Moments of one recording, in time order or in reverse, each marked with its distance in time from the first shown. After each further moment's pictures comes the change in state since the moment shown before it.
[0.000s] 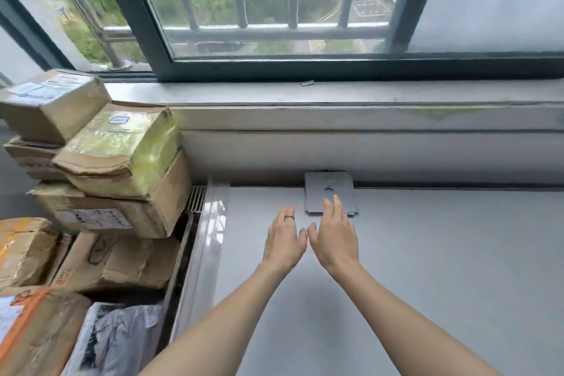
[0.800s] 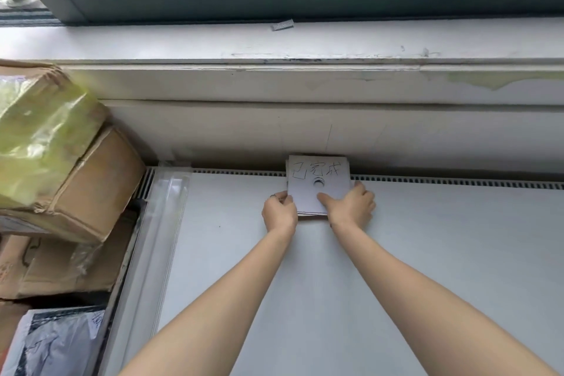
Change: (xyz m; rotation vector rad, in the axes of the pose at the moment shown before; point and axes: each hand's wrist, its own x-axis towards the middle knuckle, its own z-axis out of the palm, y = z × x) left_hand 0.142 0.016 0.094 -0.695 0.200 -0.669; right_hand 0.160 0.089 0.066 0.432 0.022 0.582
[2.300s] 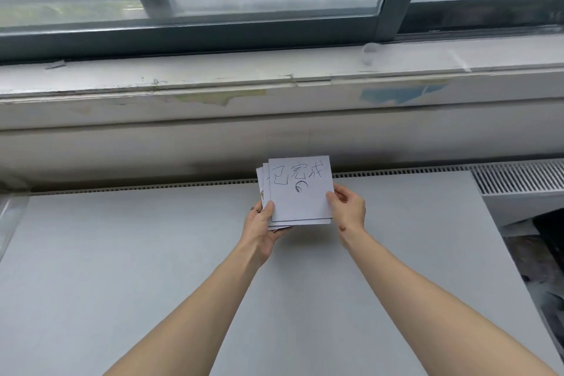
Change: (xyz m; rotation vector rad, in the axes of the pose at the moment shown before) left_hand -0.227 0.023 0.281 -0.590 -0.512 -0.085; right_hand 0.160 0.230 -0.309 0.612 -0.047 -0.027
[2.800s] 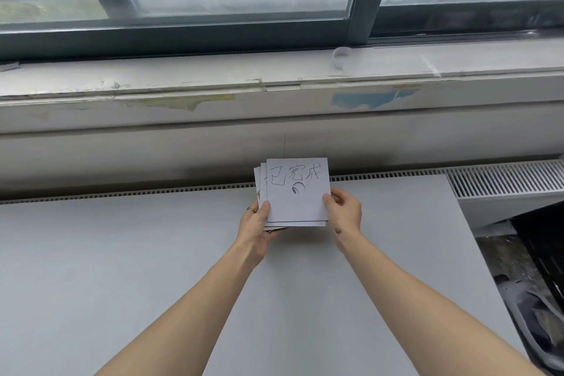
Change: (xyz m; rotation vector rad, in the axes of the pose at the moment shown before) left_hand 0.015 -0.018 0.041 0.031 -0.032 -0.001; right_hand 0.032 0.010 -0.035 0.048 0.021 0.026
